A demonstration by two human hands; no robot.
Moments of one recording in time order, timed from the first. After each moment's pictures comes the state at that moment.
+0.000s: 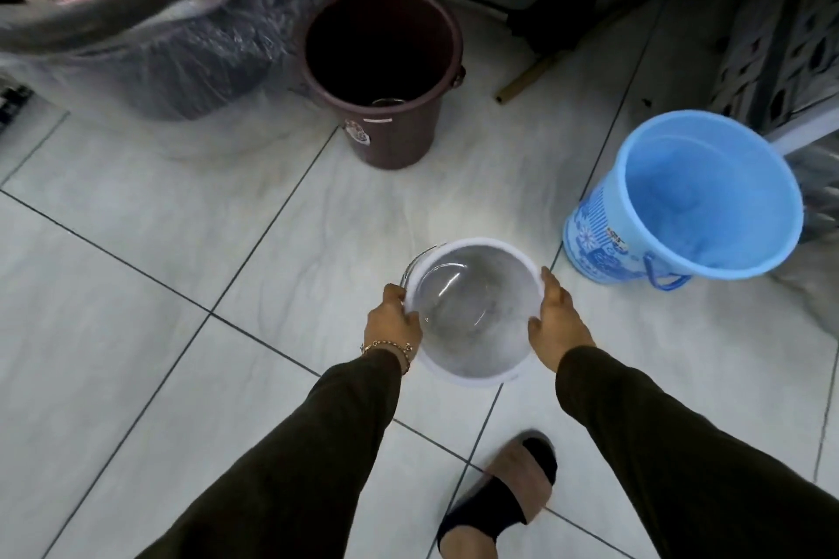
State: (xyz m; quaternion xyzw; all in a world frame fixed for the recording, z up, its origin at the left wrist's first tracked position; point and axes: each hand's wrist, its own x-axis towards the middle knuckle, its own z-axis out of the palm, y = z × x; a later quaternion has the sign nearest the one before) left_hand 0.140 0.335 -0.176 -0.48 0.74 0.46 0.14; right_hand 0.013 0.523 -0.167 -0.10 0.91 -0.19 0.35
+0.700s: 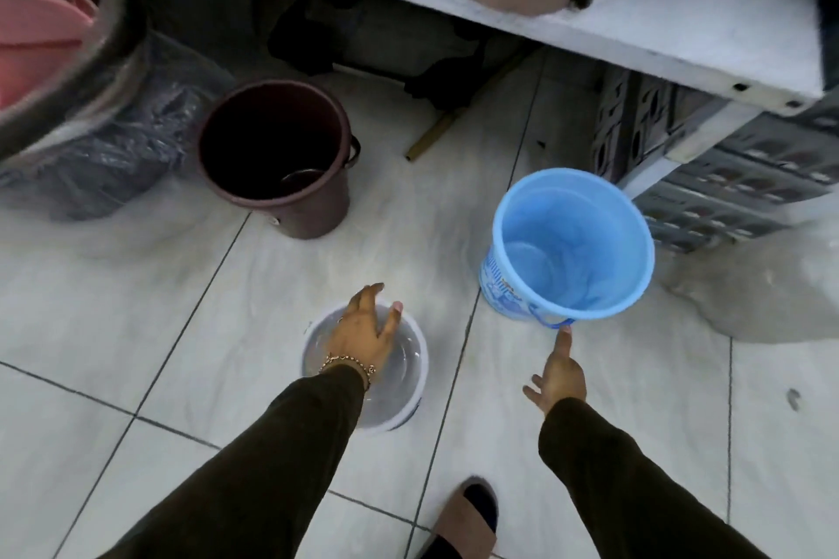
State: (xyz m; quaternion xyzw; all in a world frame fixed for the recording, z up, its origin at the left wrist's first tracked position) left_hand 0.017 0.362 -0.100 -0.32 0.84 0.41 0.14; right_hand -0.060 0.604 -0.121 0.48 0.63 -0.56 0.25
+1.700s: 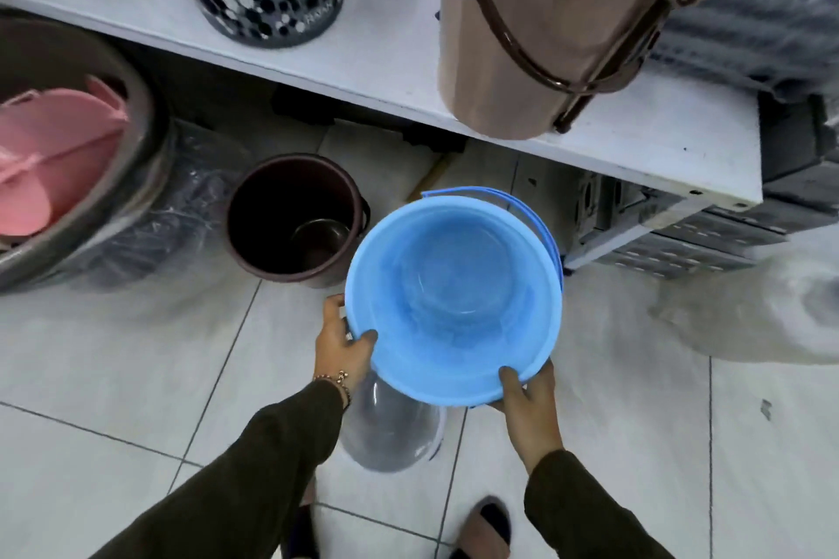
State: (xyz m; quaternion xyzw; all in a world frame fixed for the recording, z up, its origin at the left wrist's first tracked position) left_hand -0.029 0.280 0.032 -0.43 0.65 0.62 0.03; right_hand -0.054 0.509 0.026 0.19 0.75 -0.60 0.22
